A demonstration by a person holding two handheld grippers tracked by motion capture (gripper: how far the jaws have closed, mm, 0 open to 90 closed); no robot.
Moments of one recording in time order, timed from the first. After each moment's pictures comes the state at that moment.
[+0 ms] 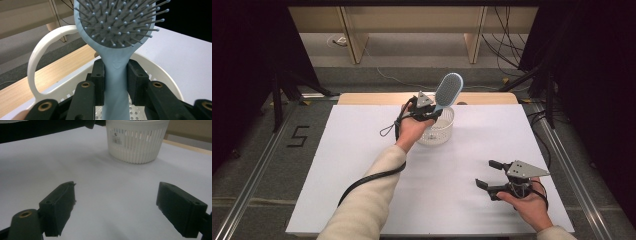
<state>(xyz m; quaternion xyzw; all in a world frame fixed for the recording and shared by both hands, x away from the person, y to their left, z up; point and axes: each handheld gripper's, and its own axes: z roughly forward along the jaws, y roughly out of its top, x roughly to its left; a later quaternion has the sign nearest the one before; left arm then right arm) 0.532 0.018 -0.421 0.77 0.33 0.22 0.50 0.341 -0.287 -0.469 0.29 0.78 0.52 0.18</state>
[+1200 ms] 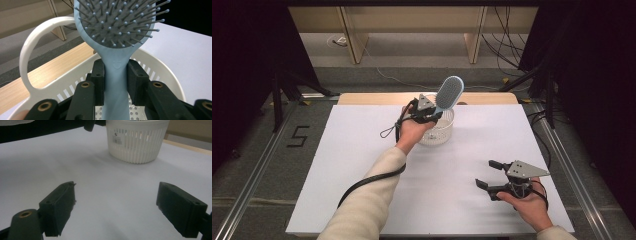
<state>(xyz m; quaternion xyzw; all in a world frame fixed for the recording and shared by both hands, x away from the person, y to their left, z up) 0.529 0.017 -0.428 0.77 0.32 0.22 0.50 0.341 -0.287 -0.469 0.29 0.78 0.52 0.17</state>
